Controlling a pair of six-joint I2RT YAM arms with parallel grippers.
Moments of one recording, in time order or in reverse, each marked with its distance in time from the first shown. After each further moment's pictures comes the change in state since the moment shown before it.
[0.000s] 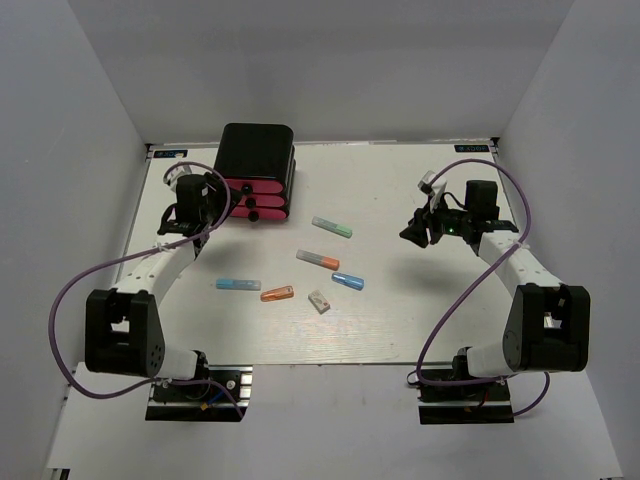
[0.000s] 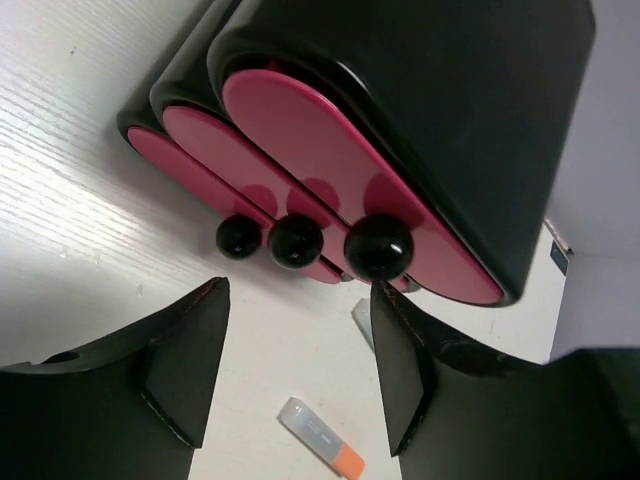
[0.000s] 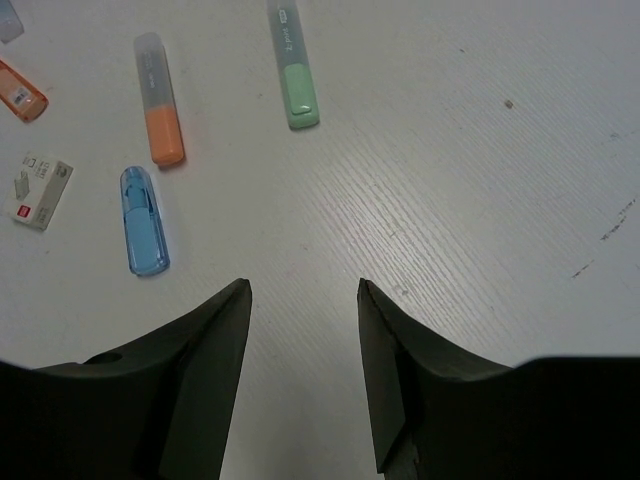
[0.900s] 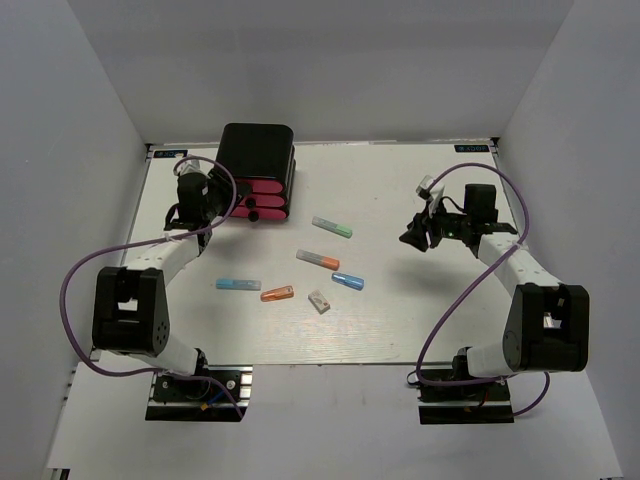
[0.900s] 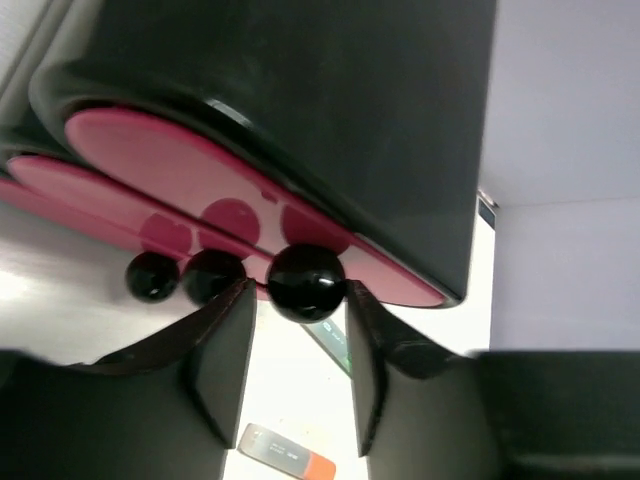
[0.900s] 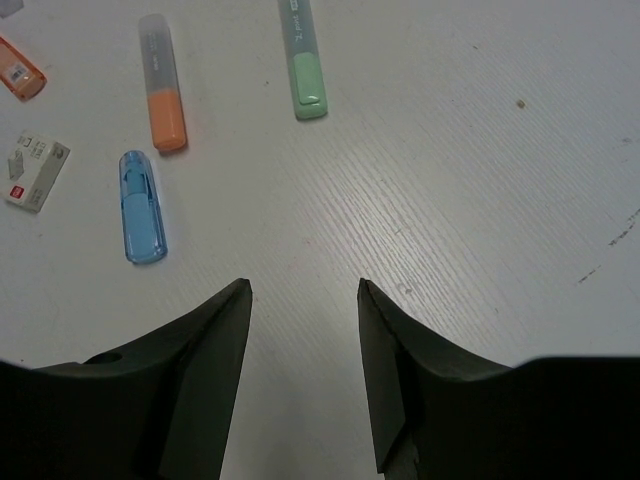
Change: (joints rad) left arm 0.035 0.137 -0.025 0.284 0.208 0.000; right arm 0.000 0.000 -0.023 0.002 -0.016 -0.061
